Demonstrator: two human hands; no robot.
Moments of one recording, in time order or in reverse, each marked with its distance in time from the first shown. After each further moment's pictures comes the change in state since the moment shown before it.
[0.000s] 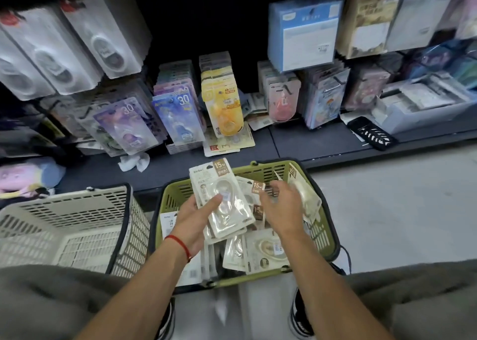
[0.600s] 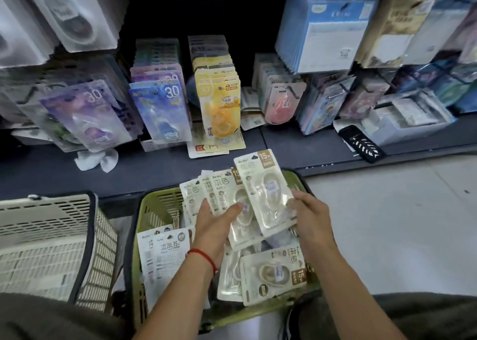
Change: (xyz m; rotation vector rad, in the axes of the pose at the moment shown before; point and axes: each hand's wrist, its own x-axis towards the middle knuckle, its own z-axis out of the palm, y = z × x) left_hand 0.063 -0.025 0.034 -0.088 0.022 -0.057; right_hand 0.021 -0.006 -0.024 0.583 0.086 0.371
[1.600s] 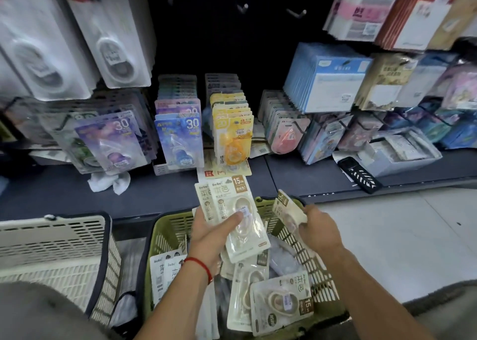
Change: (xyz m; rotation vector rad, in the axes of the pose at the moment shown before) left_hand 0.004 0.046 -0.023 -0.063 -0.052 0.111; right_hand 0.048 -0.029 -0.001 -1.192 -0.044 -0.178
